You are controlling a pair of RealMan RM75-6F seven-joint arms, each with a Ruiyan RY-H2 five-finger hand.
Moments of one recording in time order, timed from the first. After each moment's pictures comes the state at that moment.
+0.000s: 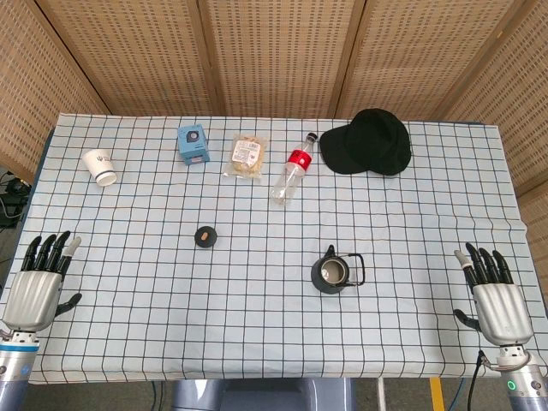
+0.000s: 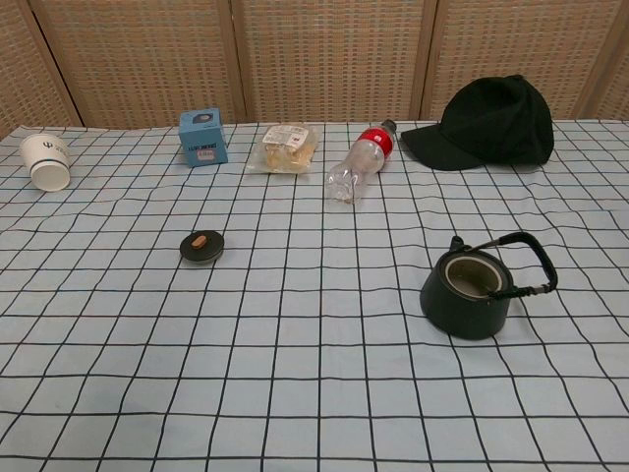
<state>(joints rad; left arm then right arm) -0.19 -1.28 0.06 -1.51 1.47 1.56 0.29 0.10 -1.16 0.04 -1.56 -1.53 1.45 -0.17</state>
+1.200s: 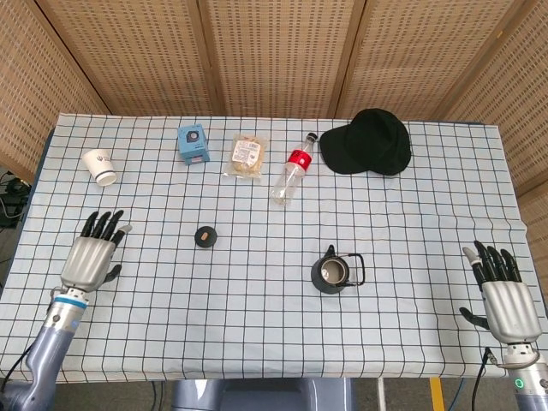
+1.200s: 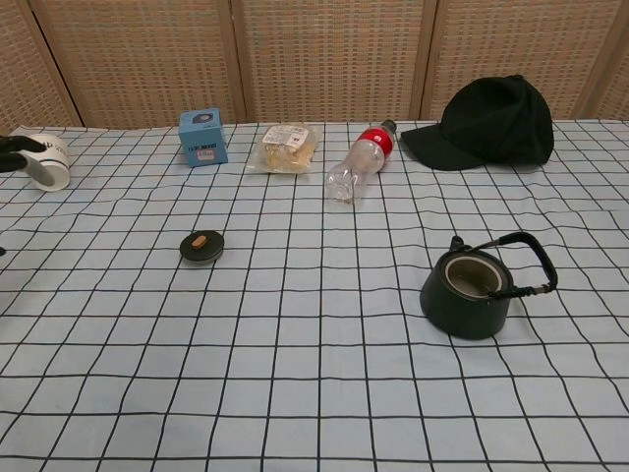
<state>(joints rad) -0.40 -1.36 -0.12 -1.56 1.28 1.16 0.50 0.10 -1.13 0.05 -1.58 -1.49 1.43 -0.11</state>
